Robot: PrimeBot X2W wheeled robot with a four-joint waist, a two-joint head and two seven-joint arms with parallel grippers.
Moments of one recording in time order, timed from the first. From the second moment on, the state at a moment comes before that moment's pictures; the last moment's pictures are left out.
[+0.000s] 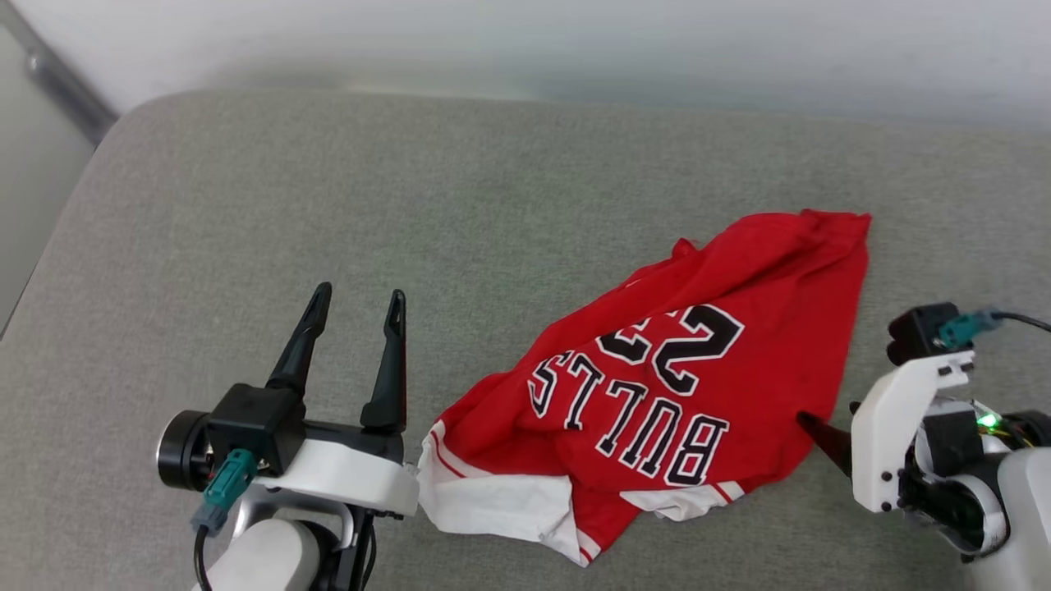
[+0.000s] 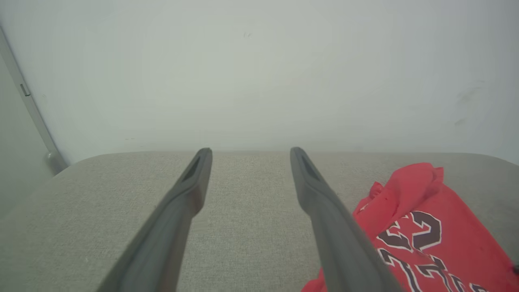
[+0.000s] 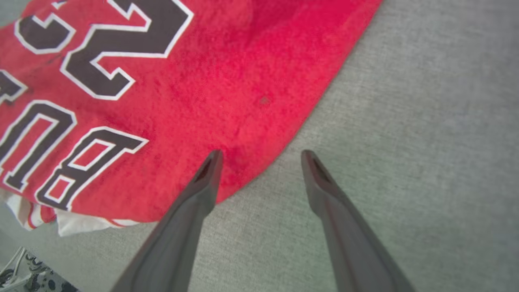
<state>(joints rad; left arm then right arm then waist) -0.24 0.44 -0.54 -0.10 -0.53 0.37 -0.26 -0.24 -0.25 0.05 0.11 0.42 0.13 0.81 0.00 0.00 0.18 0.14</state>
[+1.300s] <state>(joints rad) -0.29 0.24 -0.40 -0.01 -0.38 0.17 -0.26 -0.78 -0.31 0.18 0.53 0.35 0.13 0.50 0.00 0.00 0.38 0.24</state>
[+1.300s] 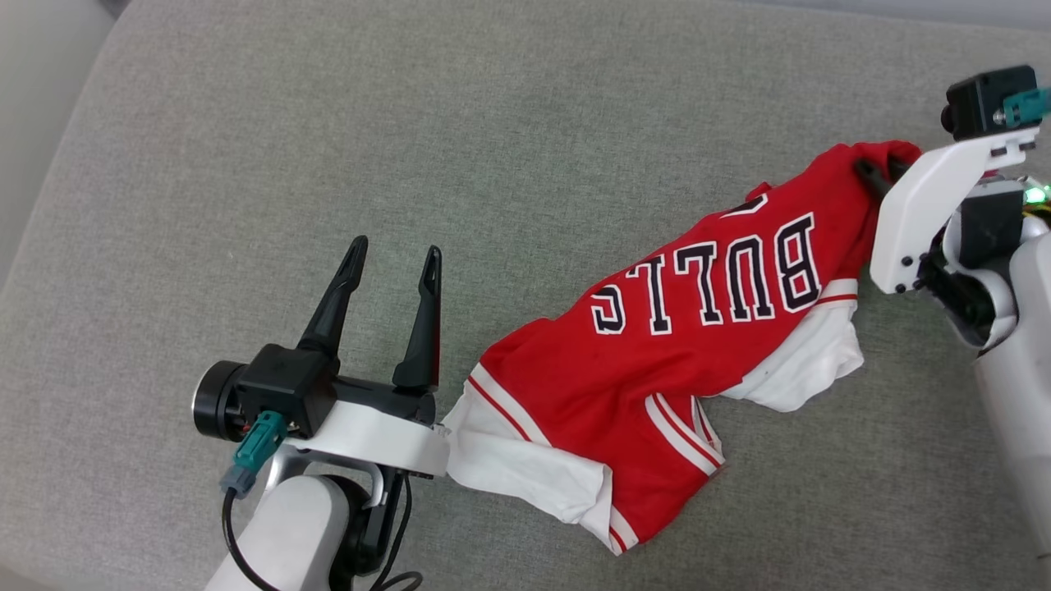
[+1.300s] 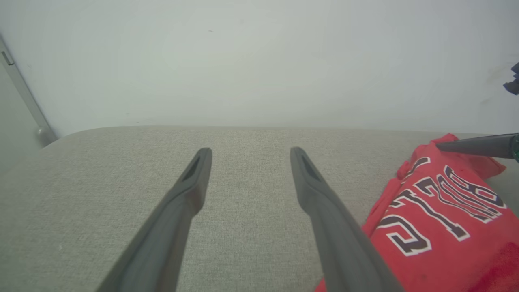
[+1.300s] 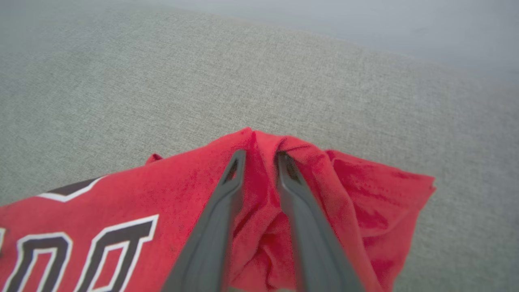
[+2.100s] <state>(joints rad) -0.14 0.29 -0.33 0.03 -0.40 0.19 -0.24 -0.36 -0.23 0.15 0.33 0.33 0.13 0.04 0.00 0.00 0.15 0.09</state>
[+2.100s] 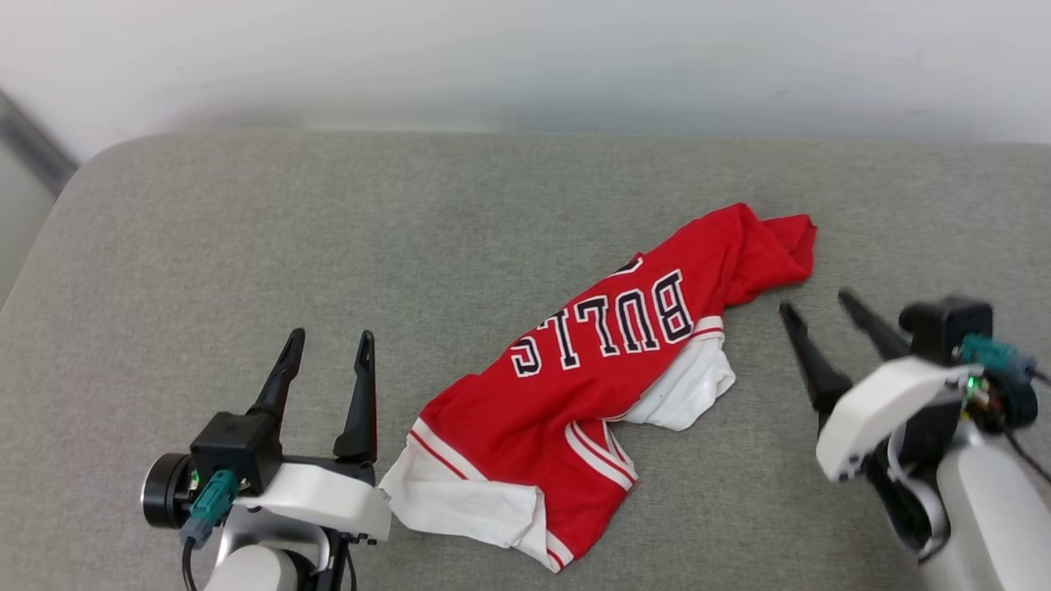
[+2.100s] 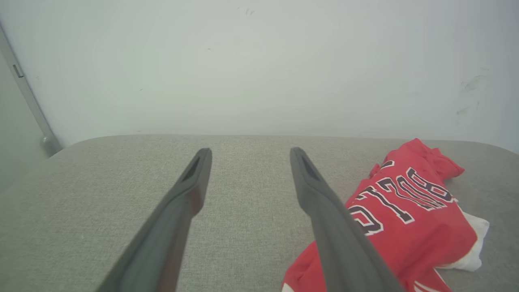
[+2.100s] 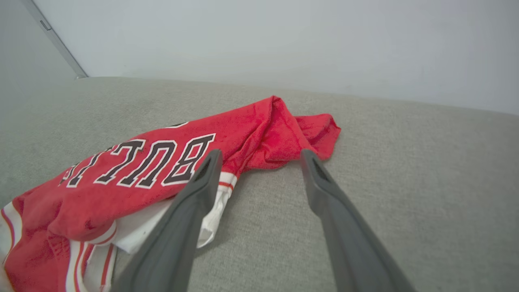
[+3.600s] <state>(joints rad) -0.21 0.25 -0.34 0.06 -0.40 0.16 -0.26 -0.44 -0.36 0.35 0.18 0.50 0.13 0.75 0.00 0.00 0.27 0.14</state>
